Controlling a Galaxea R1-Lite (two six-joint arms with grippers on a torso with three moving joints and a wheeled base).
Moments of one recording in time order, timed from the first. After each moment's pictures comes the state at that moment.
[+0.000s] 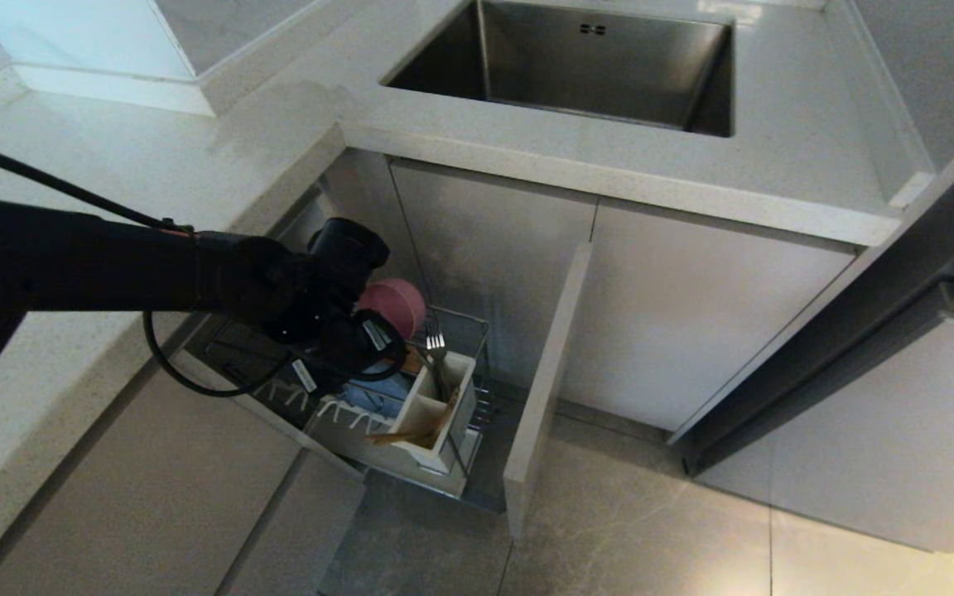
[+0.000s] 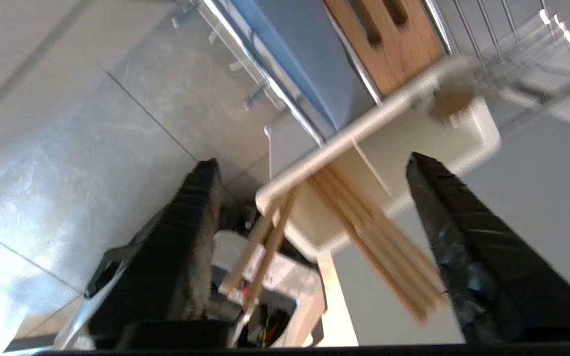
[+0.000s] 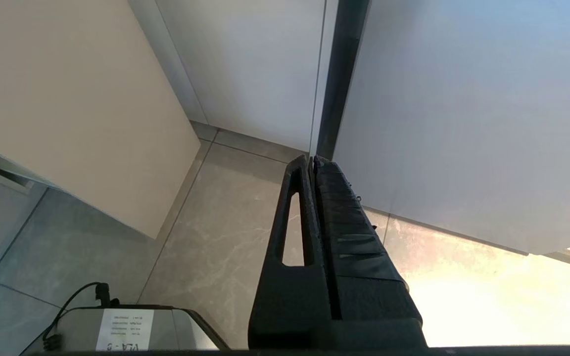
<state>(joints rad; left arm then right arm) -0.39 1.99 -1.53 0.45 0.30 -0.87 0.00 0.00 0.00 0.00 0.00 0.00</state>
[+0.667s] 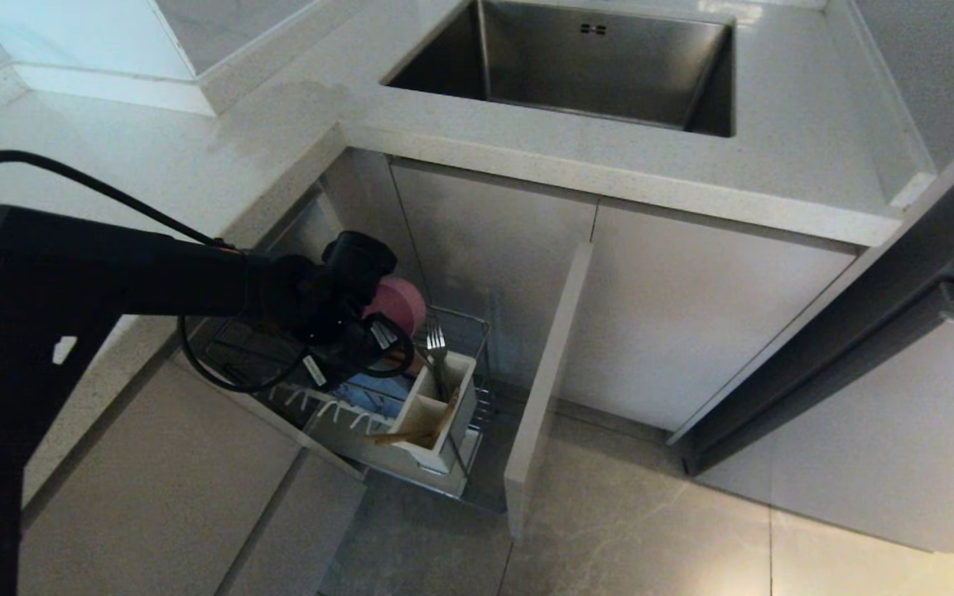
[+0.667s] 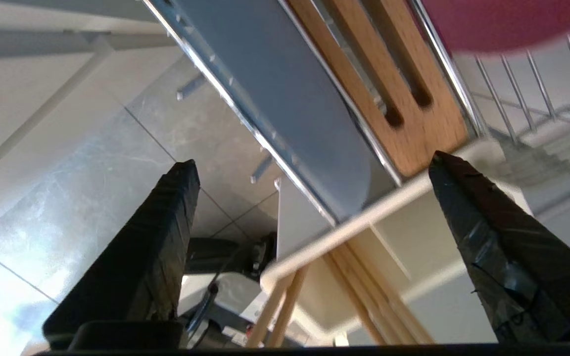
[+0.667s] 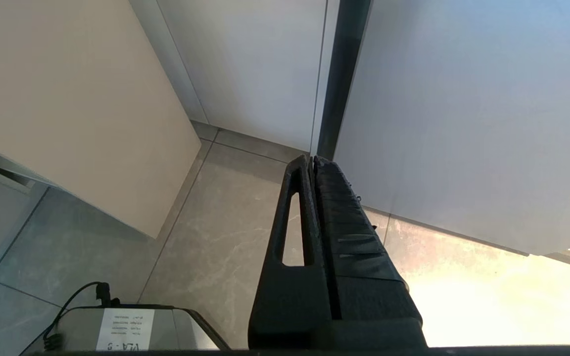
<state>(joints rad) -0.35 2.11 -1.60 0.40 0.35 -0.84 0.00 0.00 0.00 0.00 0.00 0.00</state>
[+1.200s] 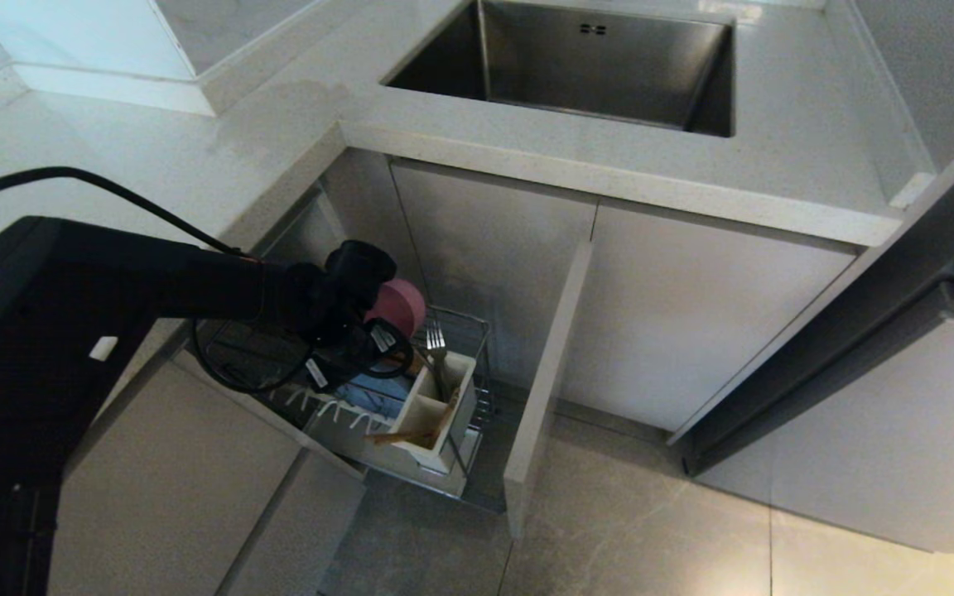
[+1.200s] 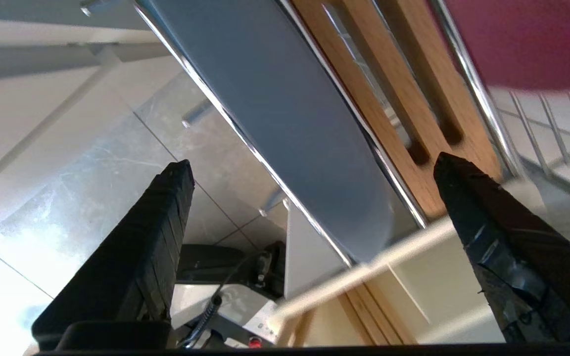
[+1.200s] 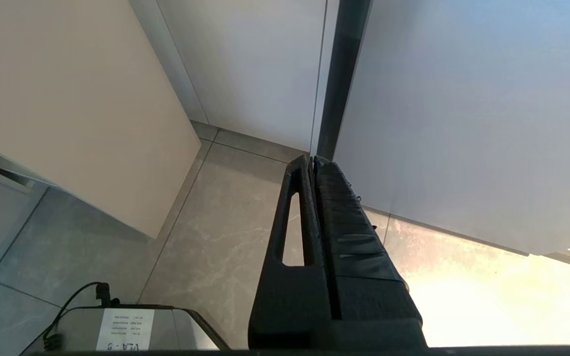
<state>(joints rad) -0.32 2.17 -1.65 0.39 0.36 -0.83 0.00 0.00 0.00 0.00 0.00 0.00</state>
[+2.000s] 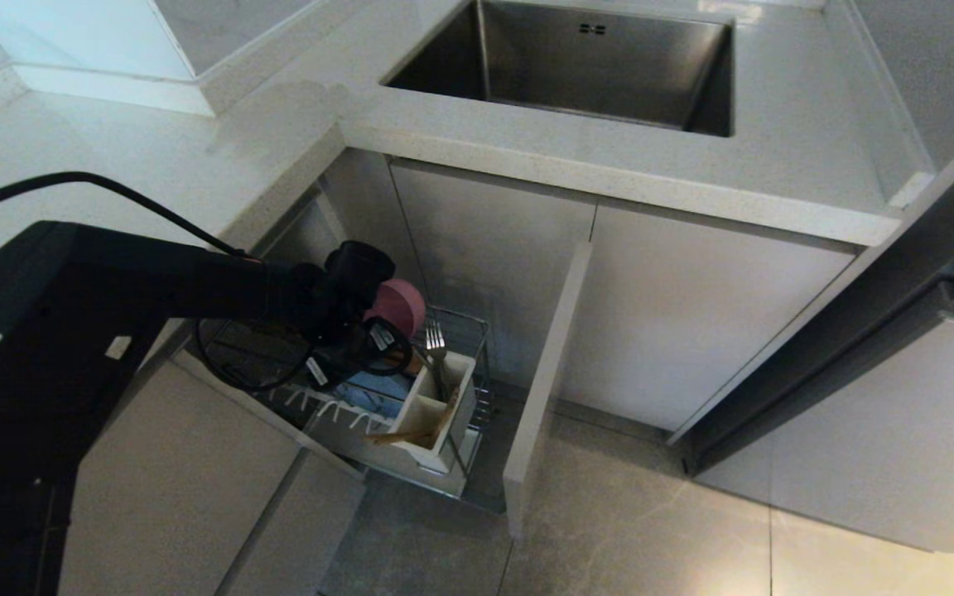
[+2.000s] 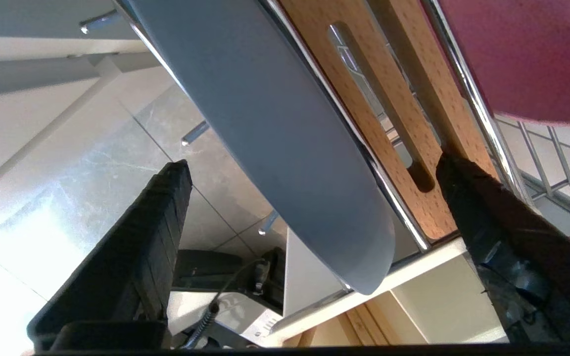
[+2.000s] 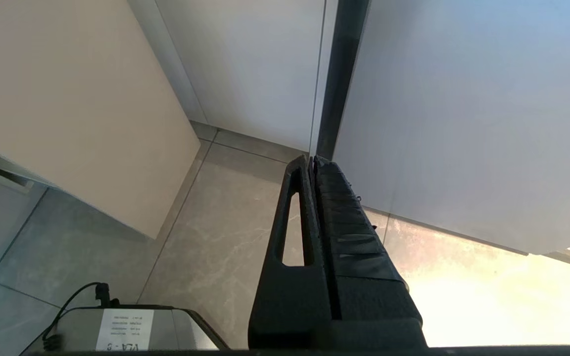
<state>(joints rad) -0.31 2.20 -1.68 0.40 0.36 -0.83 0.00 0.00 0.00 0.00 0.00 0.00</state>
